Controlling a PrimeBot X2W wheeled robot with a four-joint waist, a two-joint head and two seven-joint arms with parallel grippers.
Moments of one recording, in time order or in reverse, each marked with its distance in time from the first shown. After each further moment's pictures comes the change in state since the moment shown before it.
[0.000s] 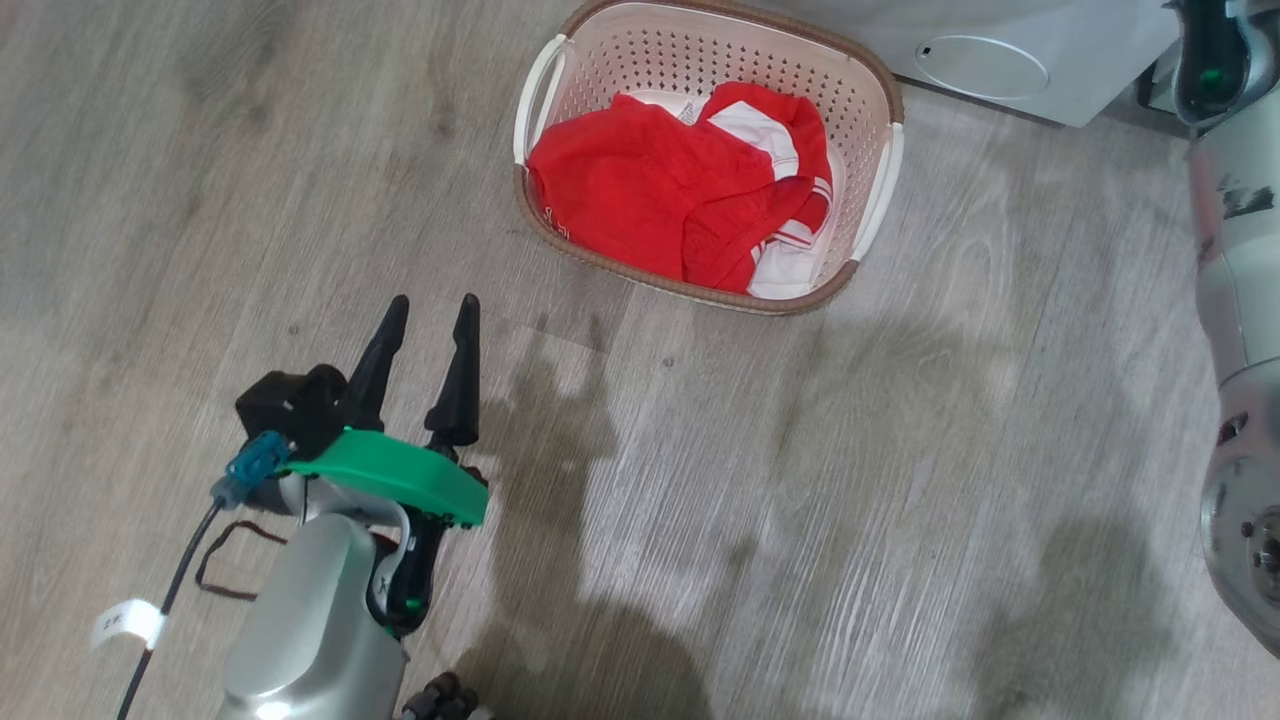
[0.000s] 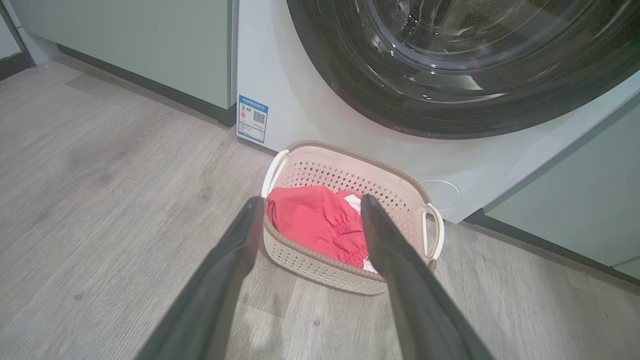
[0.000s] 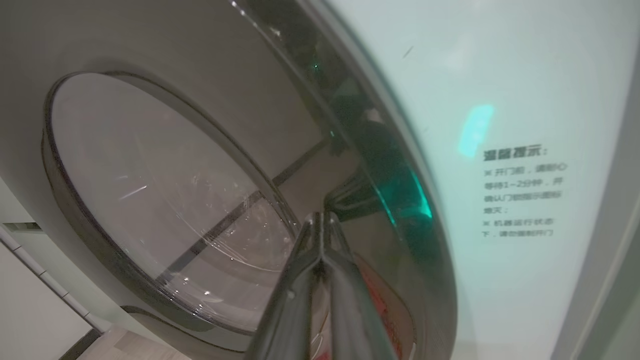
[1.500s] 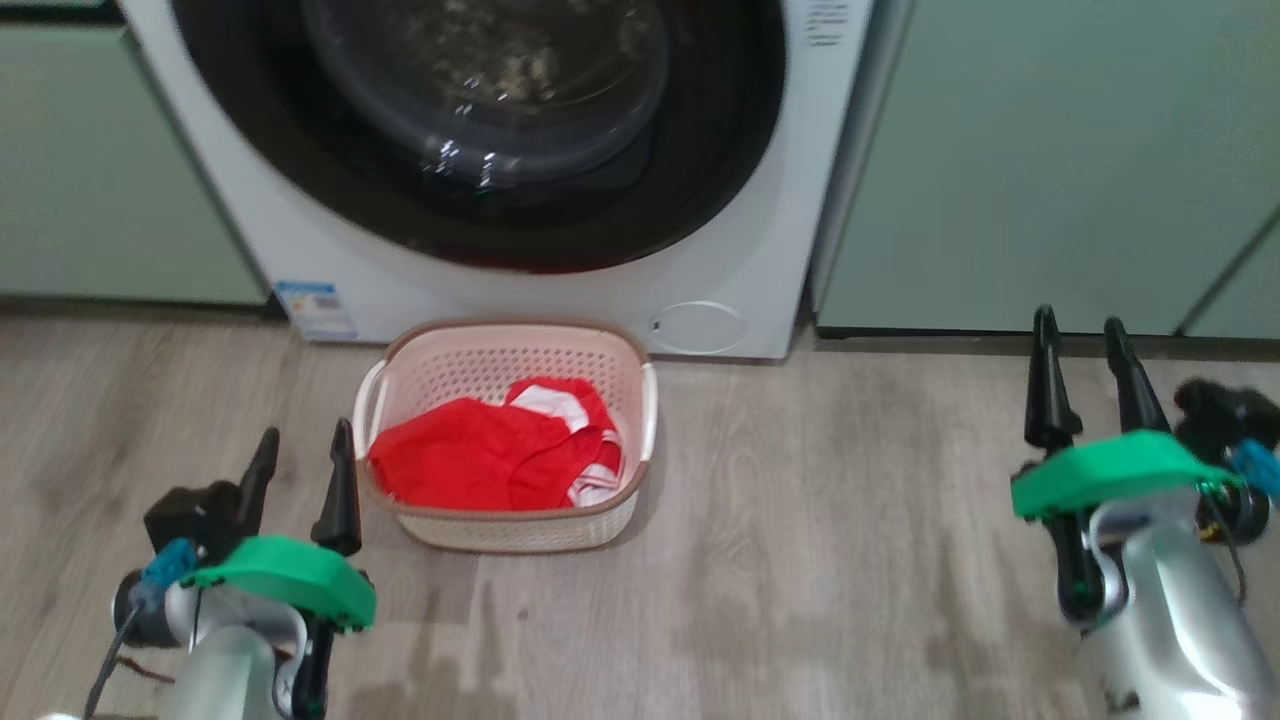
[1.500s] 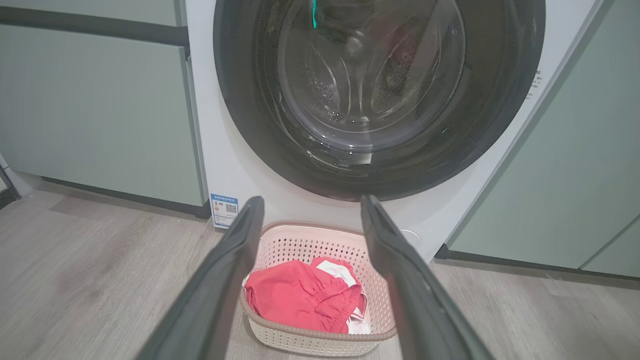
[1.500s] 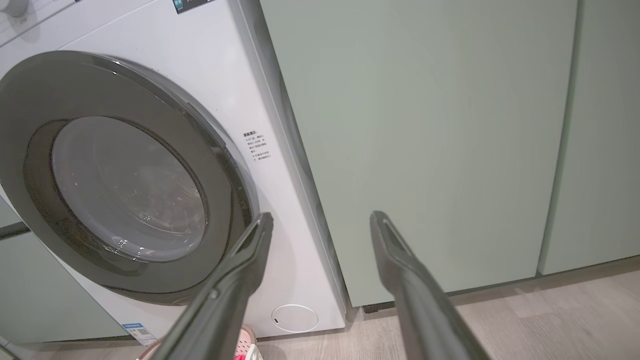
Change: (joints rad) left arm 0.139 0.060 0.204 0.093 0.155 0.000 0.000; right arm 0.895 0.084 0.001 -0.461 0.089 -0.004 0.000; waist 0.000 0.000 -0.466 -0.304
